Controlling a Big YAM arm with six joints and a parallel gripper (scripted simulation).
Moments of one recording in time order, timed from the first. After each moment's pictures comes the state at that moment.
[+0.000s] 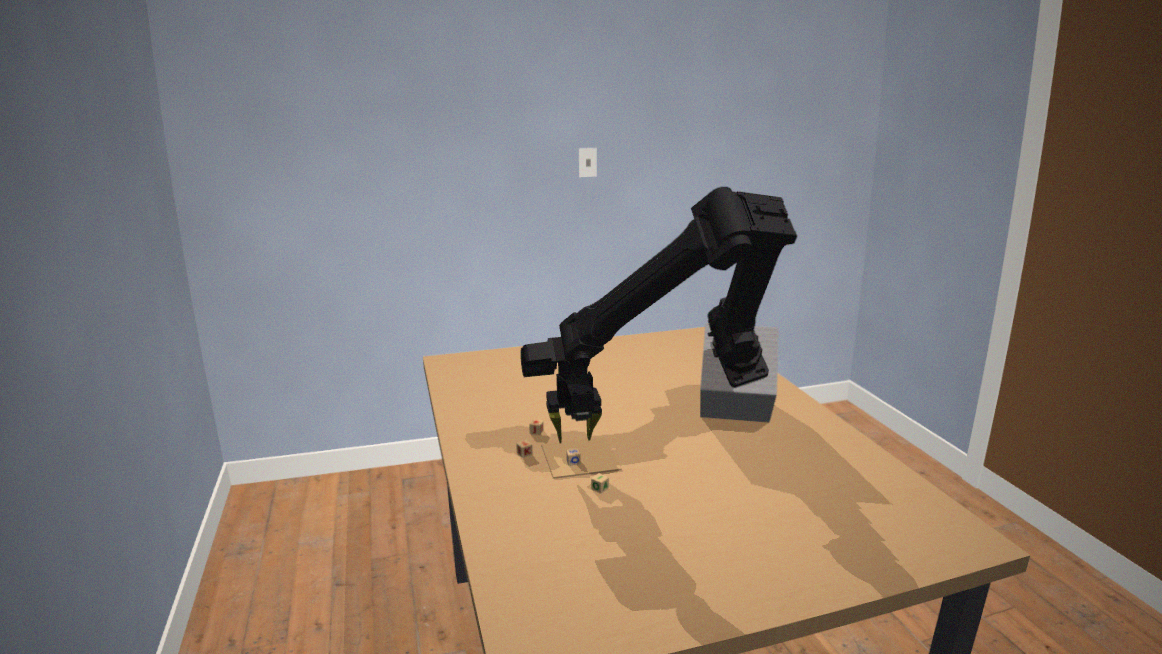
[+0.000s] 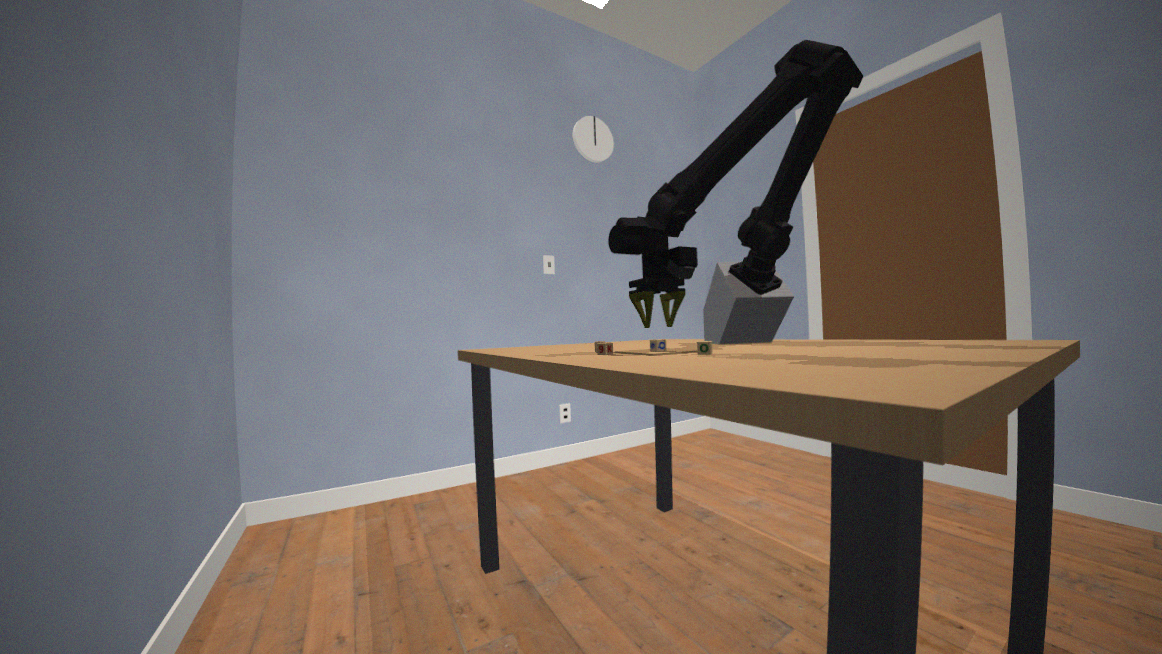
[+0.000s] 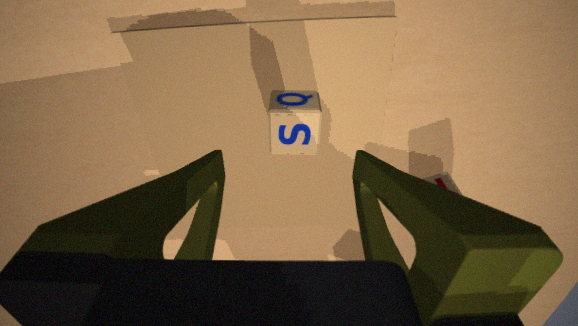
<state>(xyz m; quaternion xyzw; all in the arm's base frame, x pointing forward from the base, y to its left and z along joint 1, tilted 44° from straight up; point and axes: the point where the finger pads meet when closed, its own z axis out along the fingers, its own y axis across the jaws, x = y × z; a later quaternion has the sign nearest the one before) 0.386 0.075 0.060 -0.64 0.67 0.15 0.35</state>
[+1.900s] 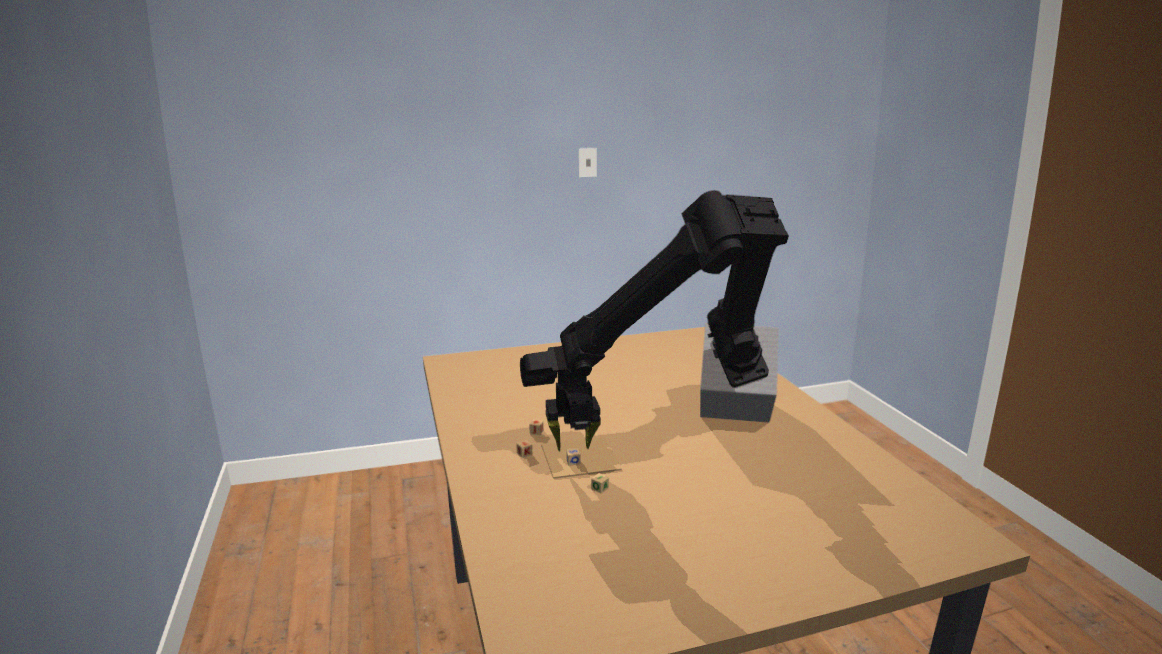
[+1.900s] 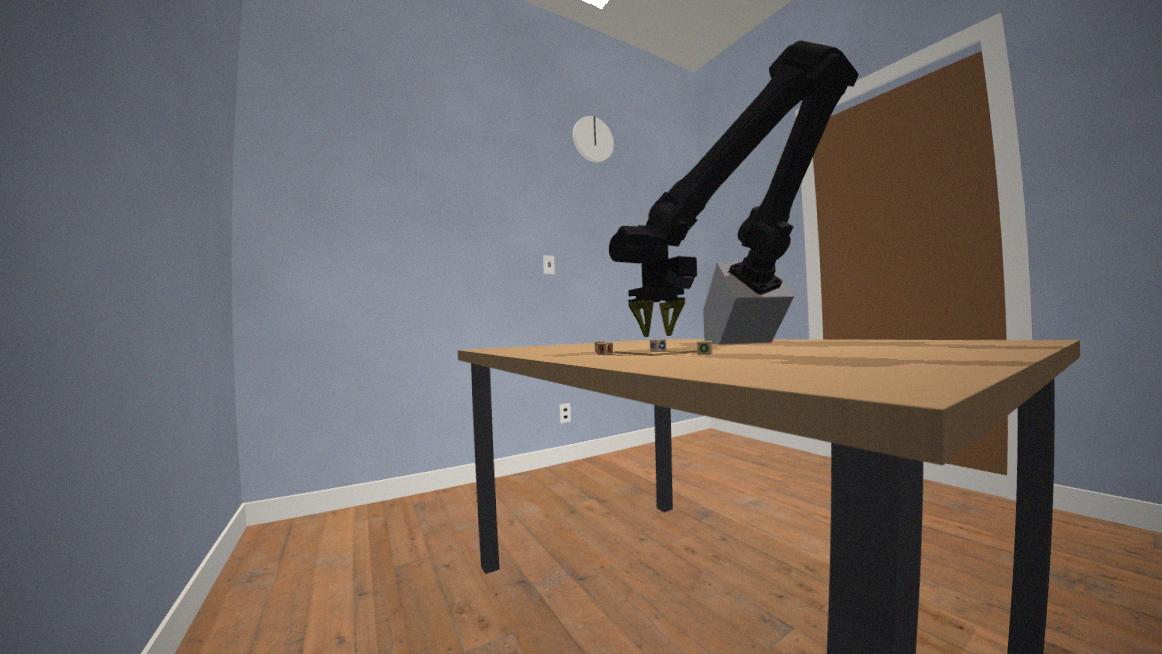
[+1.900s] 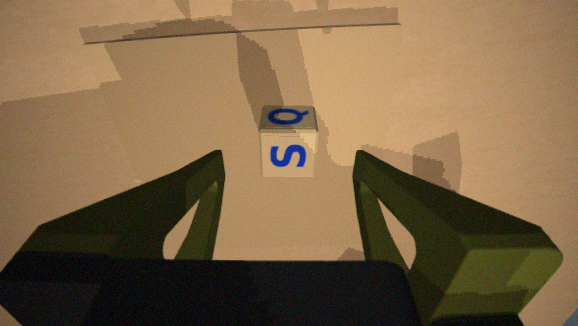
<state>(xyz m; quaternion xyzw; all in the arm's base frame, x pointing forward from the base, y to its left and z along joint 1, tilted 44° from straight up) 0.394 0.086 0.047 -0.64 0.67 0.14 0.35</state>
